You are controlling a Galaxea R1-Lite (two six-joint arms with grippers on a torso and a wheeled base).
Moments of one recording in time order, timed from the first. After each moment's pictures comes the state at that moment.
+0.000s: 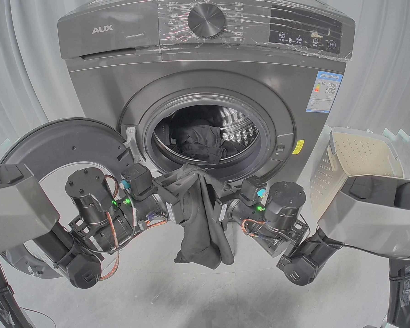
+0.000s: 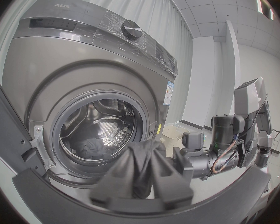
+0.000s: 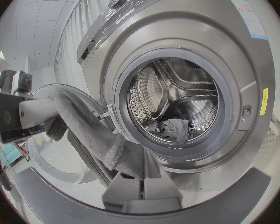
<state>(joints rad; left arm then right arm) -0.54 1.99 -0.58 -1.55 -0.22 0.01 0.73 2.30 -0.90 -1.48 -0.15 0.12</state>
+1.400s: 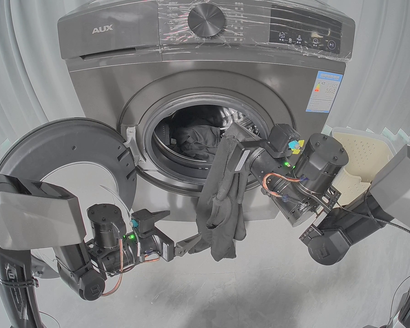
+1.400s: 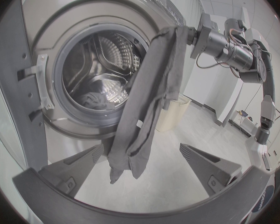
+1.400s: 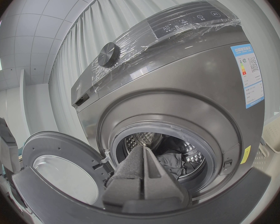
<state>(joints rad) -0.48 2.20 -0.44 -1.55 -0.27 0.04 0.72 2.06 -0.95 -1.41 -0.25 0.12</state>
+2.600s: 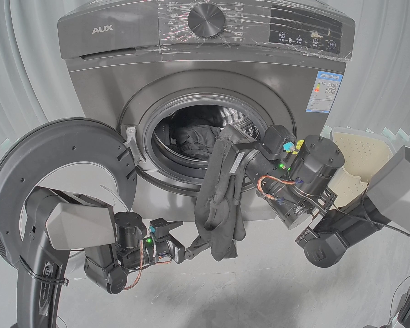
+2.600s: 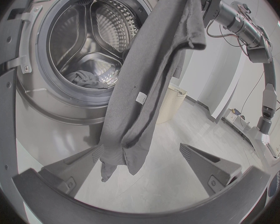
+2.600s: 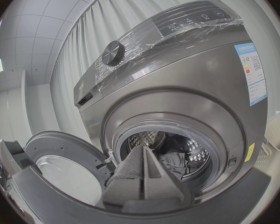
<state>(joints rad) -0.44 2.48 -0.66 -1.55 -0.40 0.04 0.74 2.07 -0.96 -1.40 -0.25 0.12</state>
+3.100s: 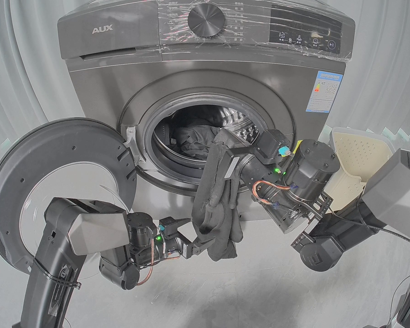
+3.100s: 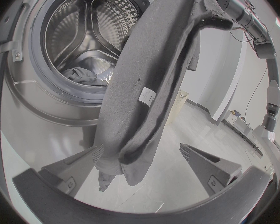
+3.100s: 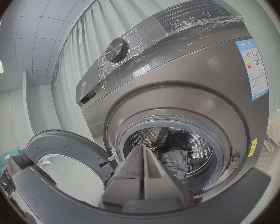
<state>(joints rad) -0.44 2.61 -0.85 -1.55 -0.41 0.02 0.76 2.09 -0.96 -1.41 -0.25 0.13</state>
